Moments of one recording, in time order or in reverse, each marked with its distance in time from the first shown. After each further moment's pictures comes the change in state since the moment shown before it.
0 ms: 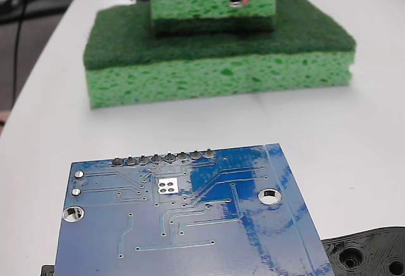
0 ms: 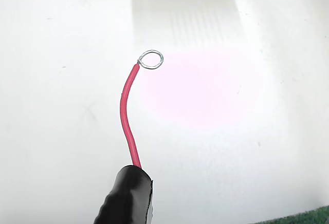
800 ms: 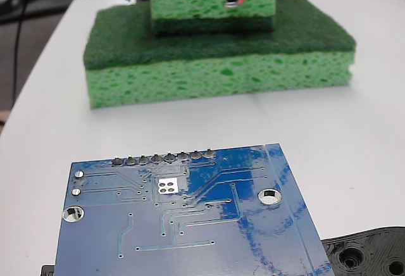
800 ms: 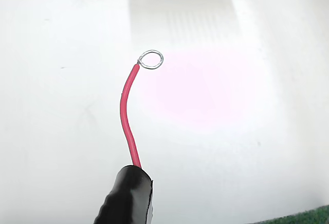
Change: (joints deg) arm 1.1 0.0 0.0 0.0 -1.1 0.0
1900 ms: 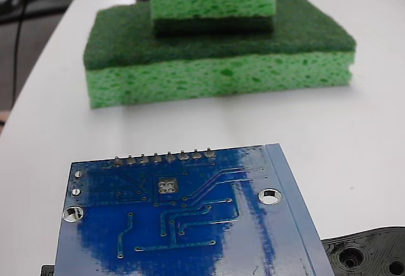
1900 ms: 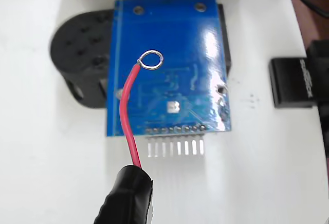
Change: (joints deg) arm 14.3 -47.6 -39.3 -4.8 -14.4 -9.3
